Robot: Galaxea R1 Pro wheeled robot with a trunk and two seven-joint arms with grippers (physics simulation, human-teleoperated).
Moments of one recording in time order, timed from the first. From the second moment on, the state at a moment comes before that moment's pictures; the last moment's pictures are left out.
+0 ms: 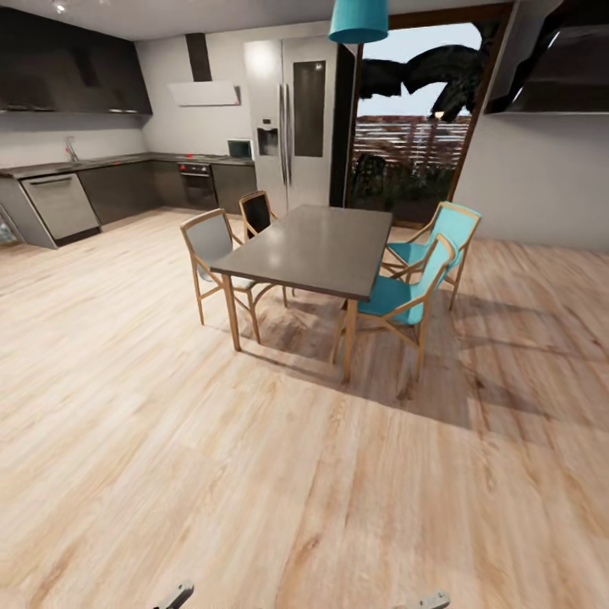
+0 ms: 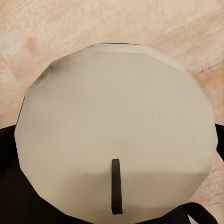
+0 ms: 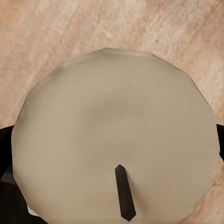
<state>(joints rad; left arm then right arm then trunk) -0.25 0.03 -0.21 -0.61 1.02 0.26 0.57 -0.46 0.00 0.01 0.02 0.23 -0.11 -0.02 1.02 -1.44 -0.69</state>
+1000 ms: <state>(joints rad) -0.25 0.03 -0.21 -0.61 1.02 0.26 0.57 -0.46 0.00 0.01 0.02 0.23 -0.11 -0.02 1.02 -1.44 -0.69</state>
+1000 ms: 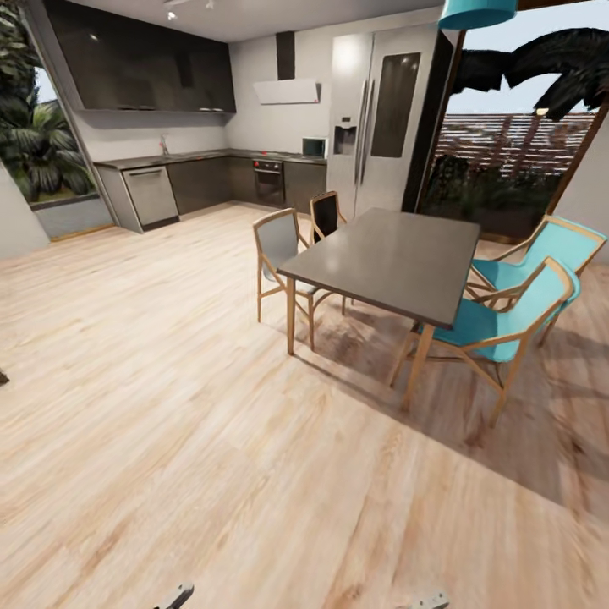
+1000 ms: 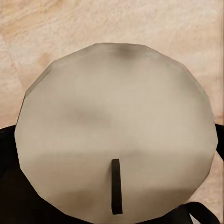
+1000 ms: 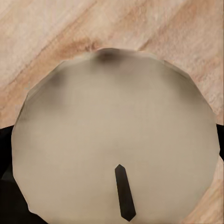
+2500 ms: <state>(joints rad) -0.25 0.03 -0.21 -0.61 1.02 0.26 0.57 -0.46 0.00 0.01 0.02 0.23 -0.11 -0.02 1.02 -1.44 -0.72</state>
